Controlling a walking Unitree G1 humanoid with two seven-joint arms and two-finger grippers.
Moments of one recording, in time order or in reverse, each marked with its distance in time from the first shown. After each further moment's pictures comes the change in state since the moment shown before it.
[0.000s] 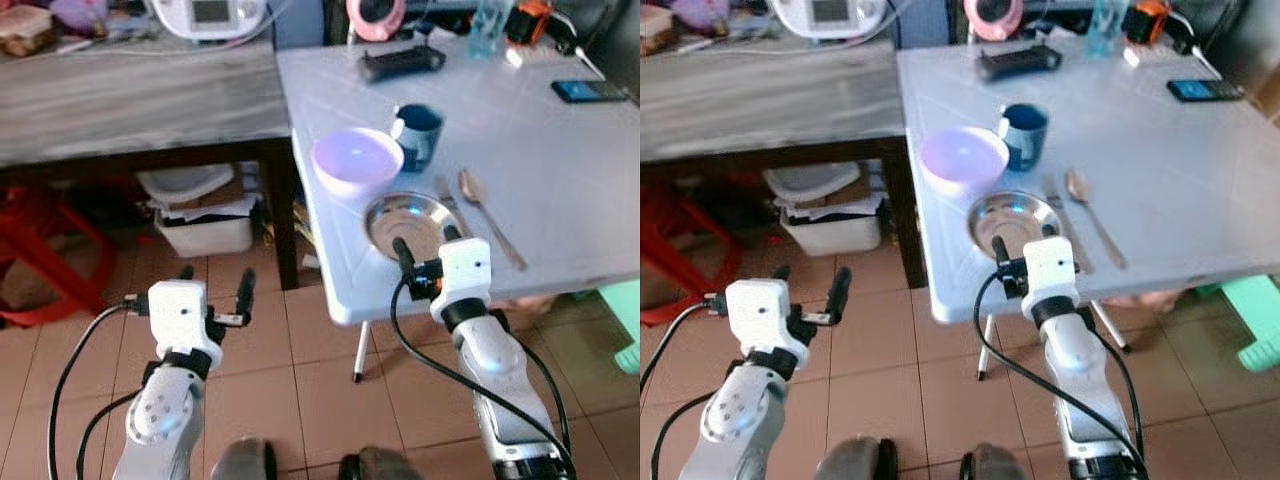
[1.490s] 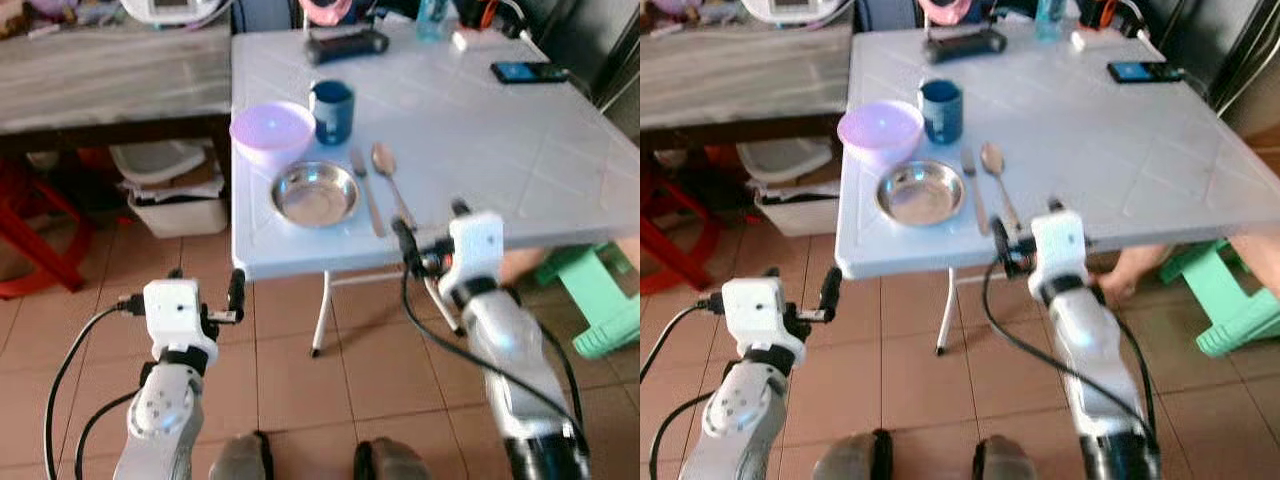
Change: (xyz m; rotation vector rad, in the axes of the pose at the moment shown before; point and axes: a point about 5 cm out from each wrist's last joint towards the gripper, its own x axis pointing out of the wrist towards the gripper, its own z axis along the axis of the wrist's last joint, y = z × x) left arm 0.003 0.009 0.000 0.034 0.039 0.098; right arm 0.022 -0.011 0.029 0.003 -0.096 0.075
